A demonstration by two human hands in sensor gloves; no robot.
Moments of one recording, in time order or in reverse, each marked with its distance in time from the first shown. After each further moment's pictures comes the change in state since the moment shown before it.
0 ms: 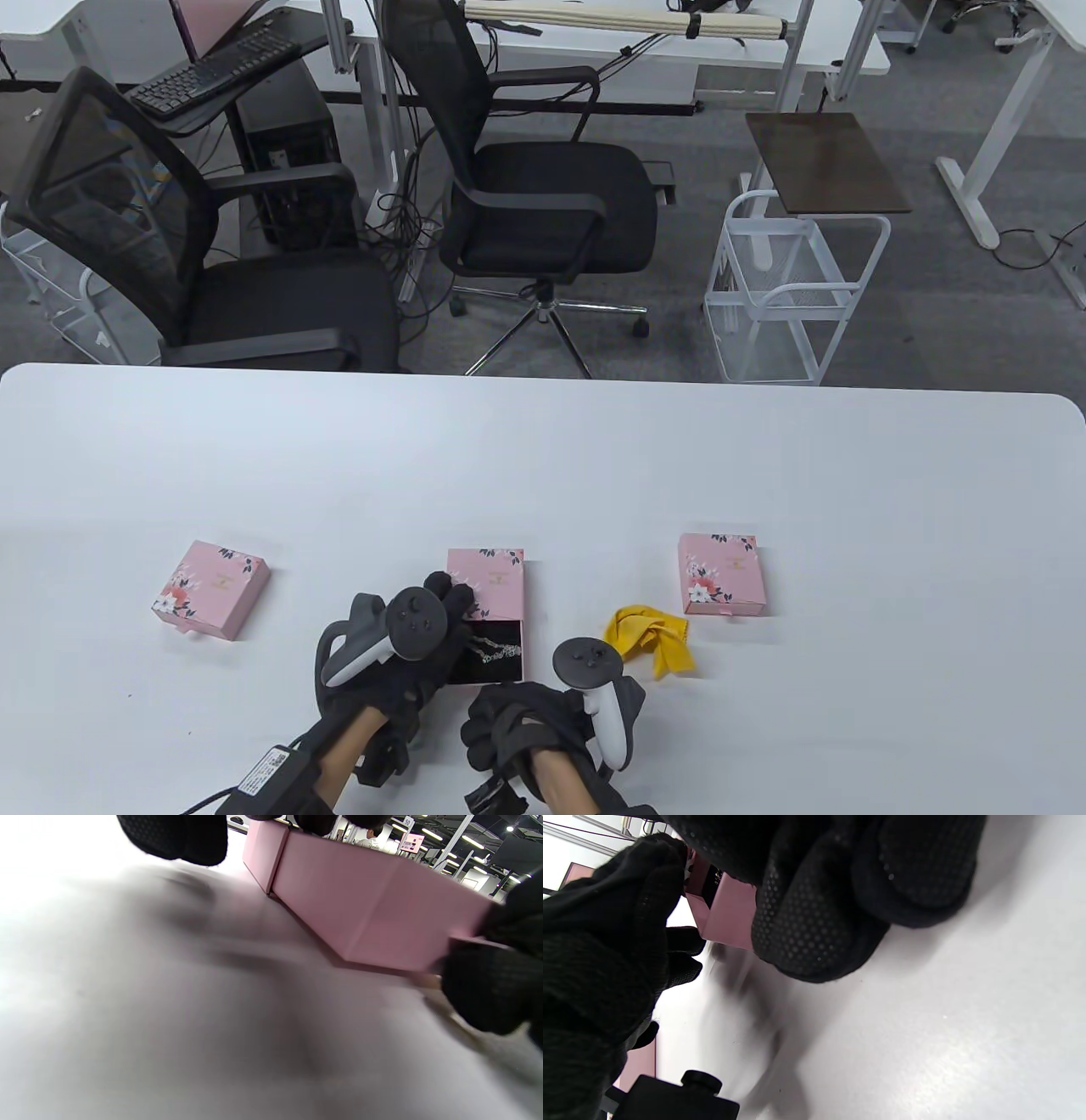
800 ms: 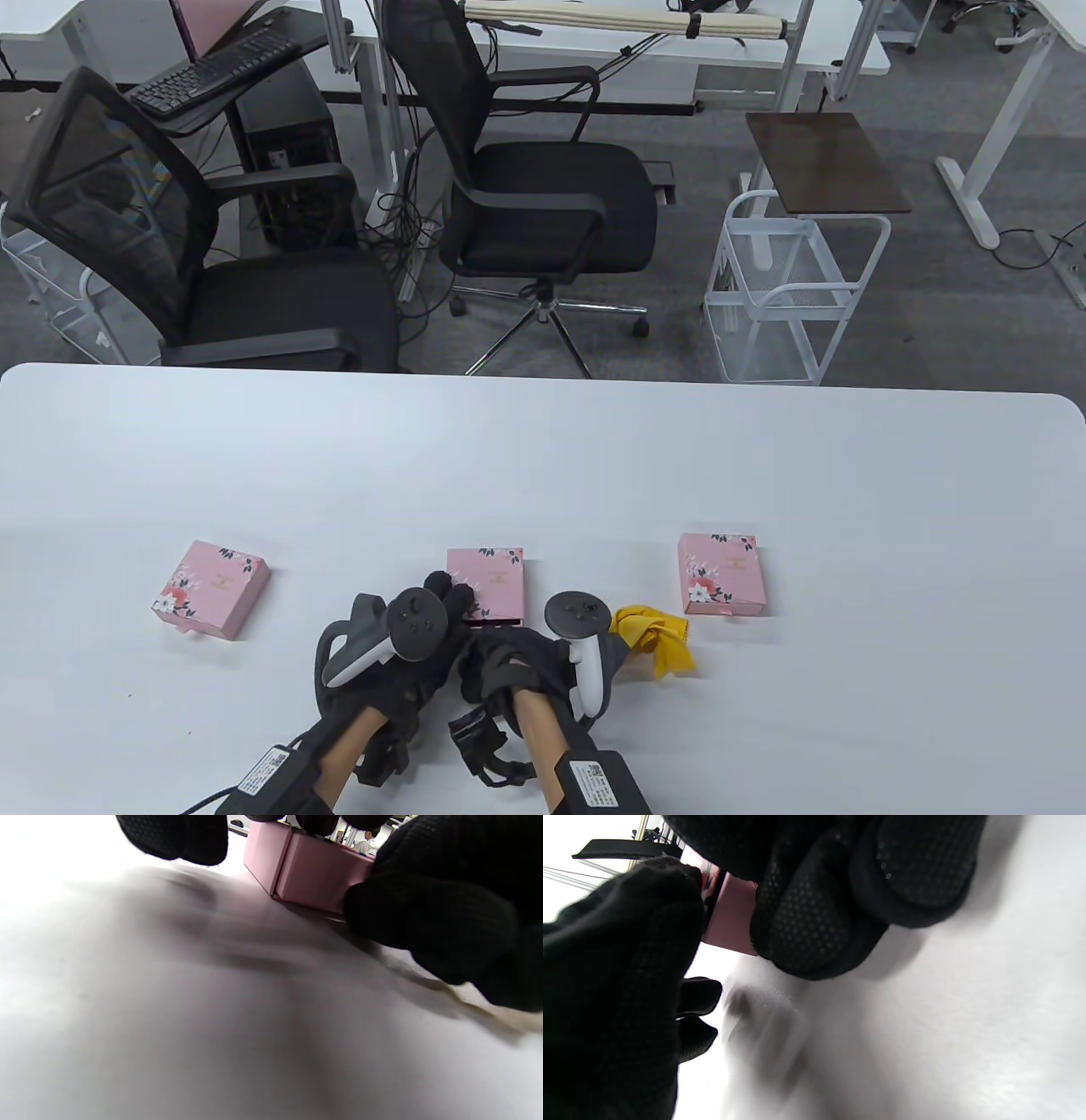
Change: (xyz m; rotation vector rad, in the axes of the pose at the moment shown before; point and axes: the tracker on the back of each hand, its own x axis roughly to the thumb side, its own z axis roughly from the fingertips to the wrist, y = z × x) left_hand 0.000 0.000 0.001 0.008 0.003 -0.009; right_hand 0.031 -0.007 -0.039 -0.119 0.001 -0.046
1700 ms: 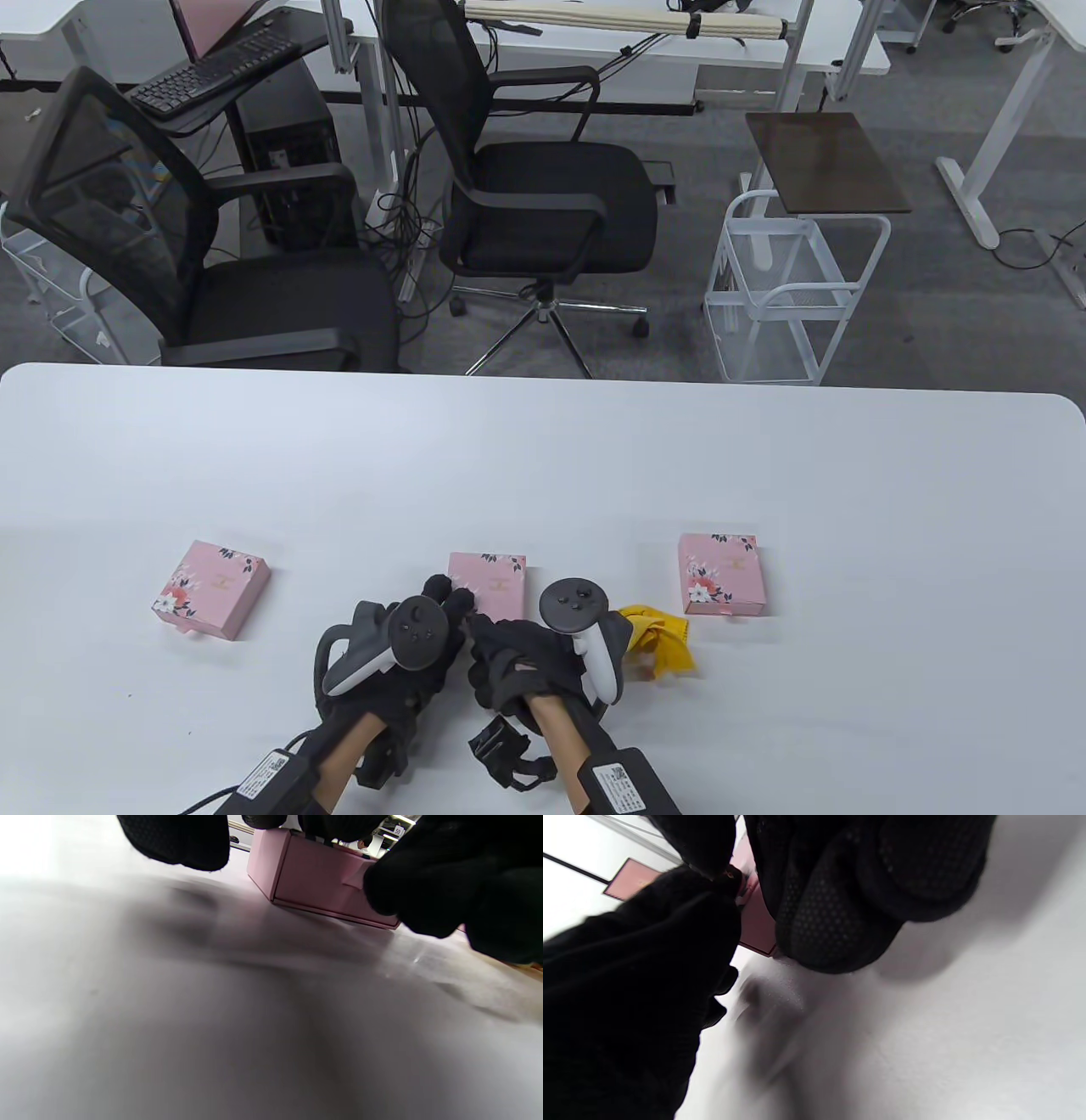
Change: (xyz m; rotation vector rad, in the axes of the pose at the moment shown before) left_hand 0.002 -0.004 0.003 0.051 -0.006 -0.049; right_hand 0.019 -0.008 0.003 0.024 -0.128 0.166
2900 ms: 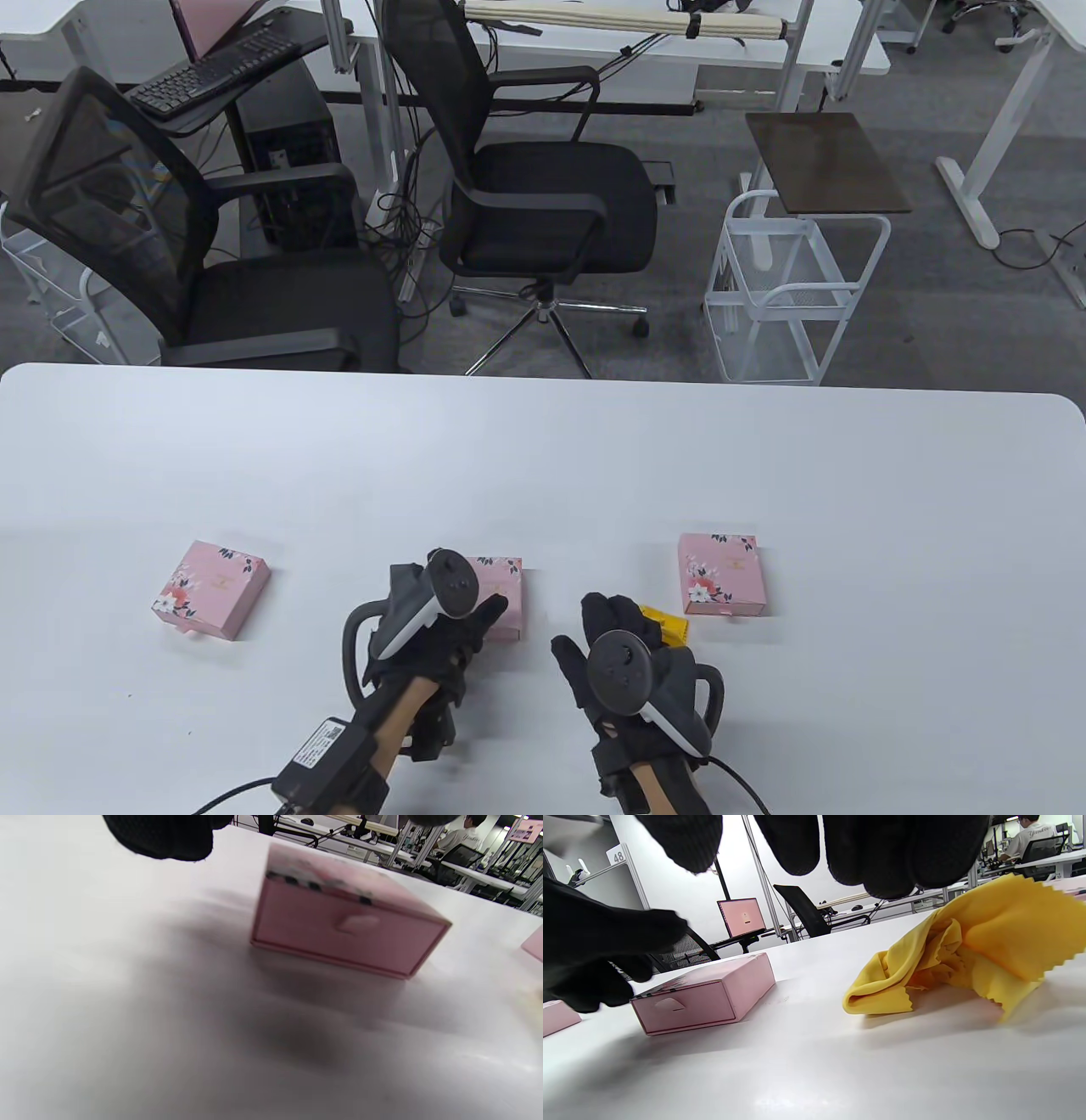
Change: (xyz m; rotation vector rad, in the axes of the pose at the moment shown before) left_hand 0.018 0.035 -0.008 -0.062 0.283 0.073; right_hand -0.015 -0.074 0.081 -0.421 -0.438 0.695
